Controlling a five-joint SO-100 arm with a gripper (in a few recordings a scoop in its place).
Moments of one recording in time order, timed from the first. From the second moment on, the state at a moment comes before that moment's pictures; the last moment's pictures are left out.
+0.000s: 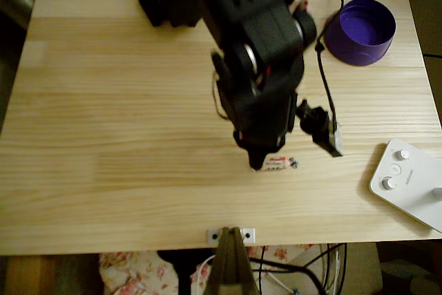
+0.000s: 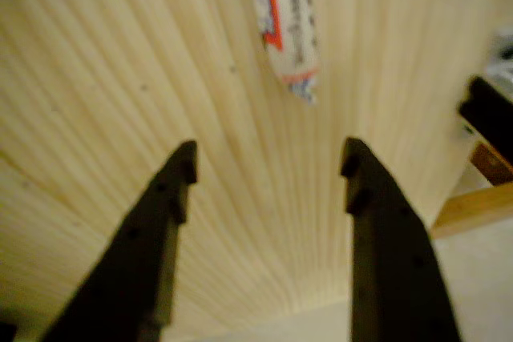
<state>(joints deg) -25.8 76.2 80.3 67.8 -43.8</state>
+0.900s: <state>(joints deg) -25.9 59.9 62.6 73.7 -46.8</state>
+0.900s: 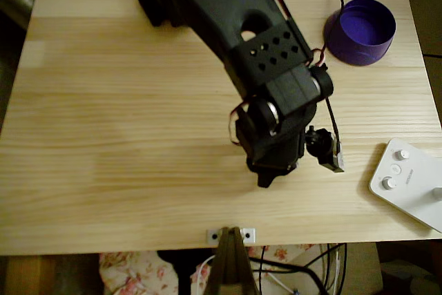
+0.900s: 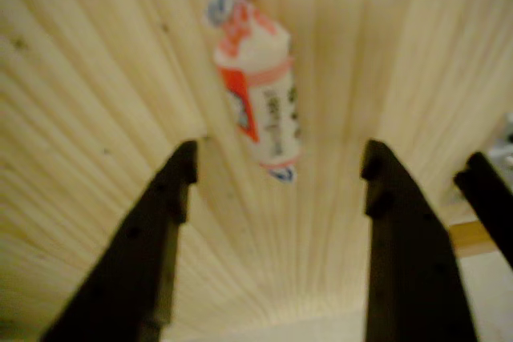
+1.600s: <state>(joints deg) -25.0 56.3 59.4 73.5 -47.3</state>
